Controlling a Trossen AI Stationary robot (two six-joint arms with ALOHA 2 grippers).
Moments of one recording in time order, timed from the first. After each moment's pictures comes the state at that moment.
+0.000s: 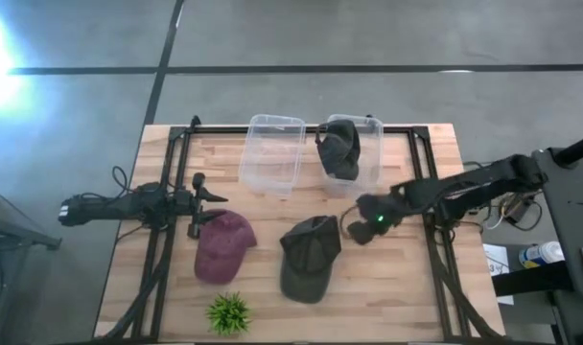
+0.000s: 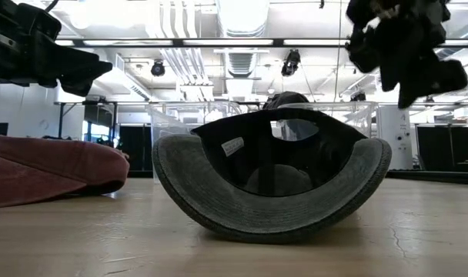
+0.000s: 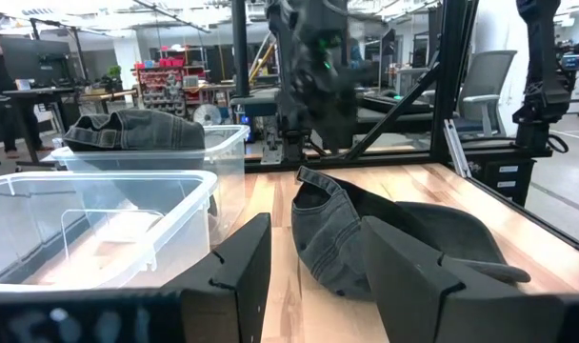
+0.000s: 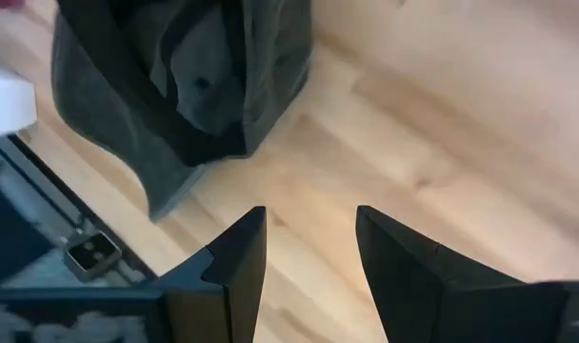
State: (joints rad) left arm 0.00 0.02 0.01 0.01 0.01 0.05; right arm 0.18 1.24 0.84 -0.69 -0.17 1.31
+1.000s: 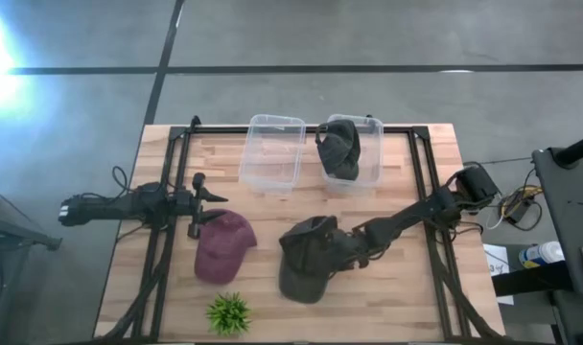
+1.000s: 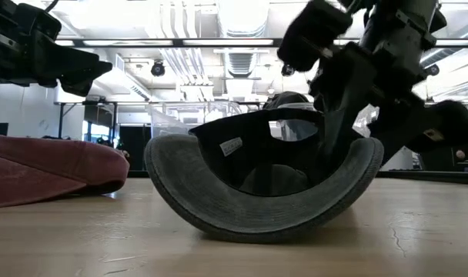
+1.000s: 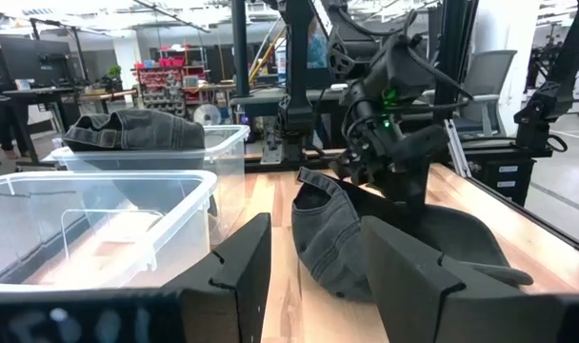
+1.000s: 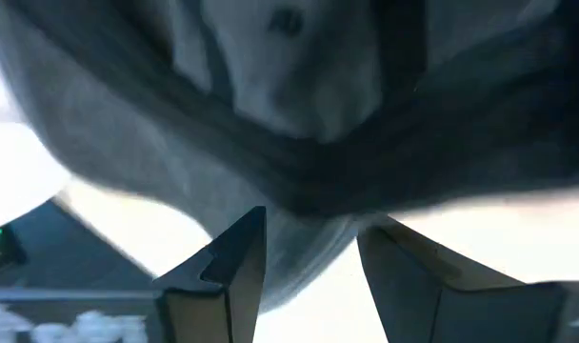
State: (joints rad) left arm 0.00 0.02 0.01 0.02 0.01 0.05; right arm 0.36 1.74 0.95 -0.20 -0.09 1.75
